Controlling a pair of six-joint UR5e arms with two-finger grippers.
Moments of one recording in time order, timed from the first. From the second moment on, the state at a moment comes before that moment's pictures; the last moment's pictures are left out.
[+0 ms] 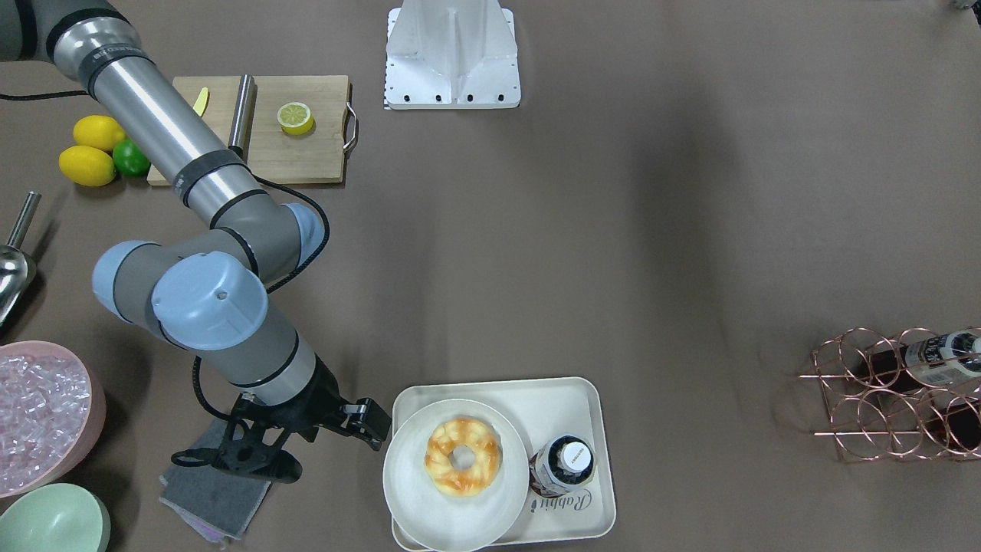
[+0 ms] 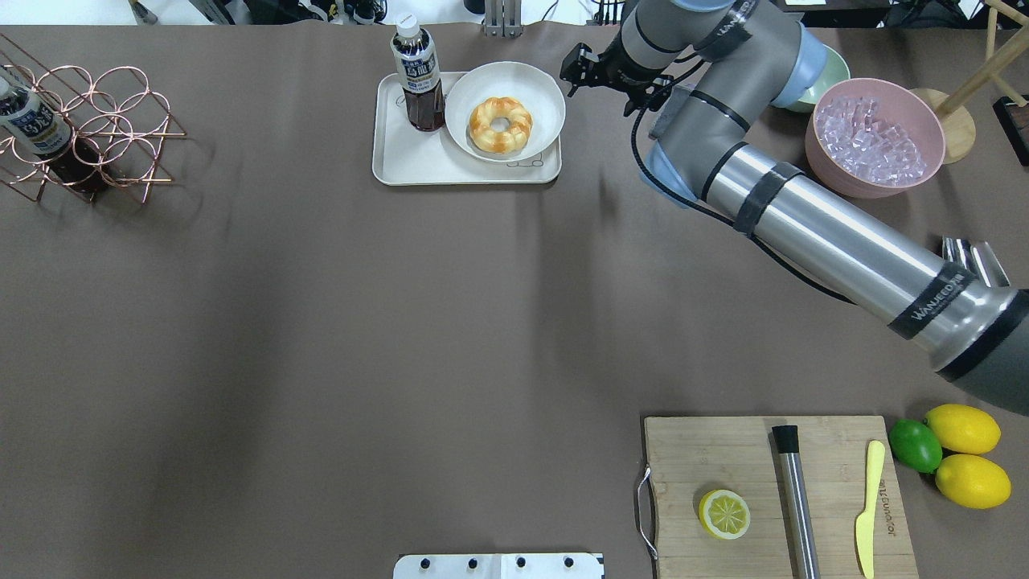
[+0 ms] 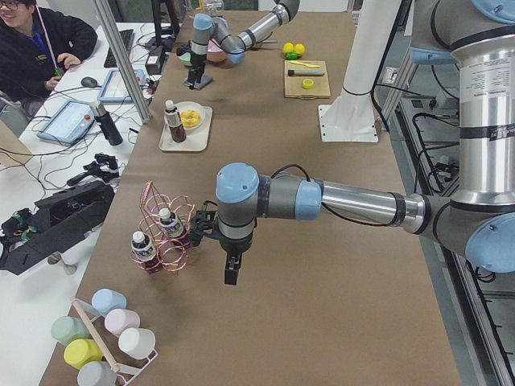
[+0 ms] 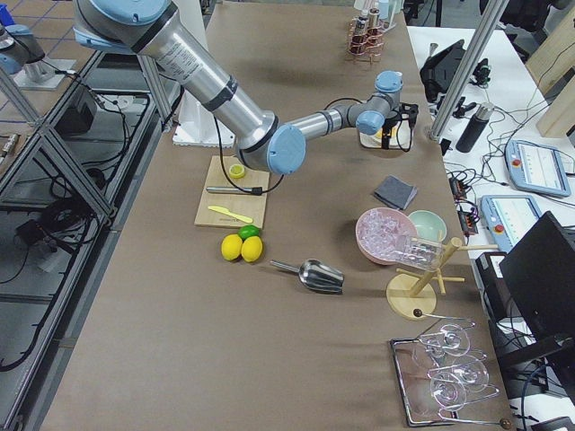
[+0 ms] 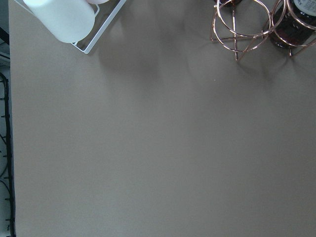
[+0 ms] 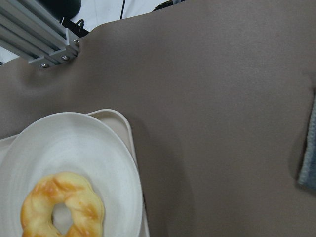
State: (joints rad) left arm -1.63 -1.46 -1.85 -1.47 -2.22 0.07; right arm 0.89 -0.65 0.96 -0.95 2.05 1.26
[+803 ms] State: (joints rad) left arm -1.63 -1.47 -1.86 -1.47 -2.22 0.07; right arm 1.09 -0.97 1.32 -1.22 2.32 0.87
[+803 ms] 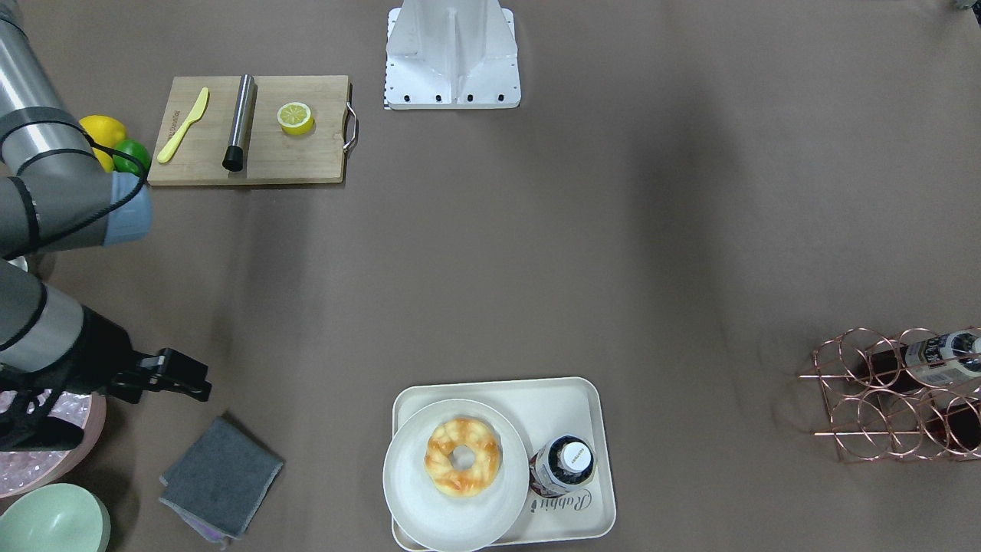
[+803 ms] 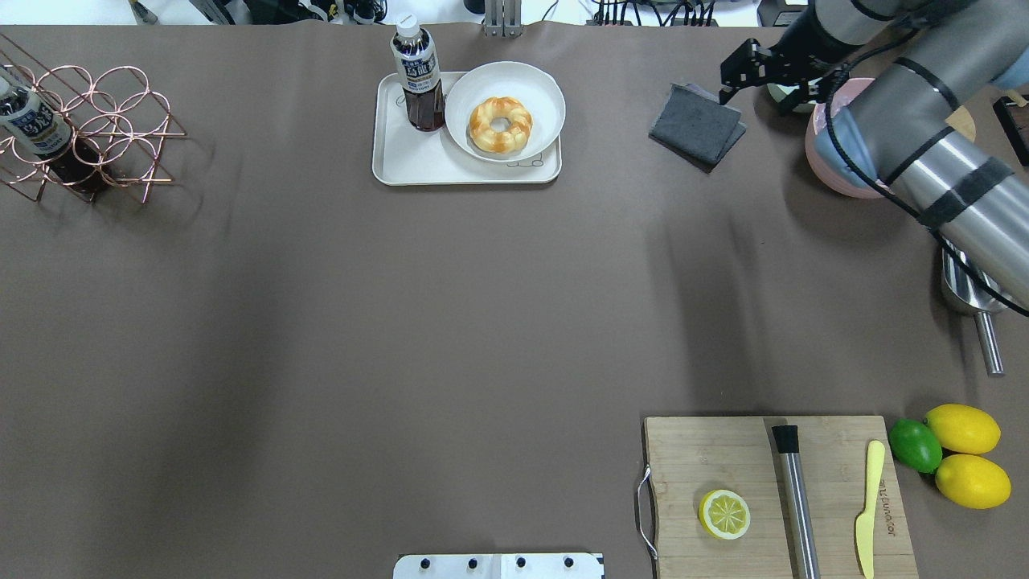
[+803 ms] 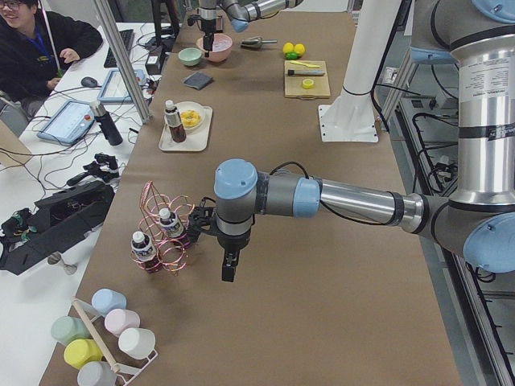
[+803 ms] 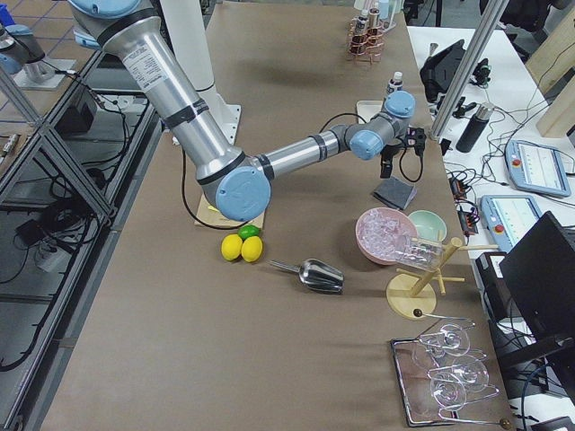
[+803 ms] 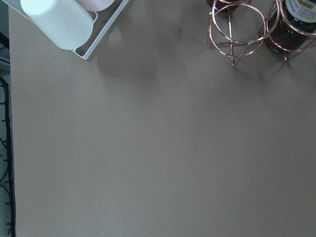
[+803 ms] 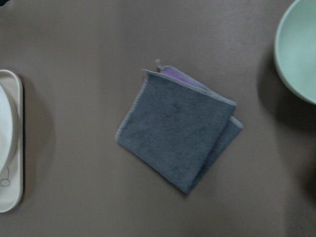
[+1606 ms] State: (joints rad) left arm -1.63 -1.47 -1.86 -1.47 -2.22 0.07; right arm 1.19 -1.43 1.81 -1.52 2.39 0.55
